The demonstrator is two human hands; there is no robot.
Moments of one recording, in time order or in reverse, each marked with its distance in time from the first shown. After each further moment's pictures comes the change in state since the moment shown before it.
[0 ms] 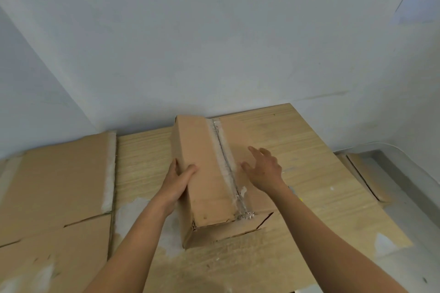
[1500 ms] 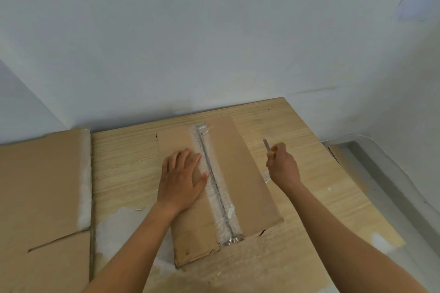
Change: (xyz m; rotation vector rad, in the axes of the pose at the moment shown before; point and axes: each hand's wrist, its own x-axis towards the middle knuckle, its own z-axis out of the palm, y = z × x) left_hand 0.070 -0.029 0.006 1.152 0.148 0.681; right_hand 0.051 0.040 0.003 0.063 0.263 0.135
